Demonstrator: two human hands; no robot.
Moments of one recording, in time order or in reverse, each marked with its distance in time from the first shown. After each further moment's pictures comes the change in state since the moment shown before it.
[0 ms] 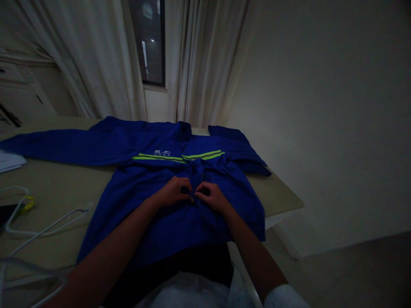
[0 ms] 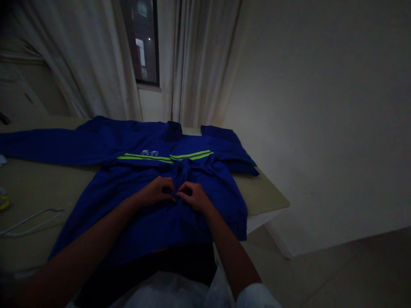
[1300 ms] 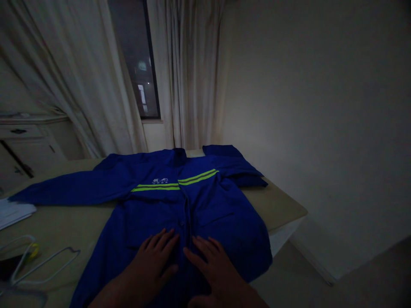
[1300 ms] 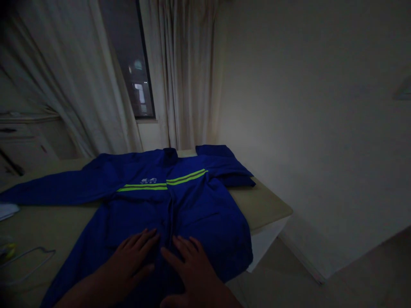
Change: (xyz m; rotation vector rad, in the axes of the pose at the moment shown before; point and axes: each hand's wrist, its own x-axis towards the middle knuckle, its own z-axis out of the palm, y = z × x) left_hand -0.125 0.034 0.022 0.563 -0.115 -0.224; right_hand -0.133 -0.036 0.033 -0.607 -0.224 -0.205
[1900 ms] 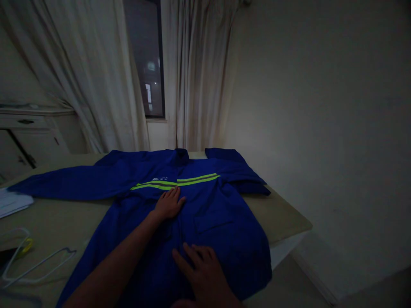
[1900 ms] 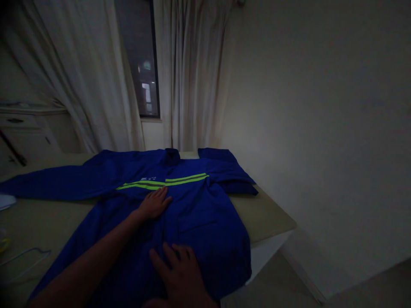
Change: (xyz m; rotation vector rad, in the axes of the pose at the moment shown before) left_hand 0.177 -0.051 -0.010 0.067 0.100 -0.284; right_hand 0.026 -0.002 0.015 -0.169 0.127 -0.026
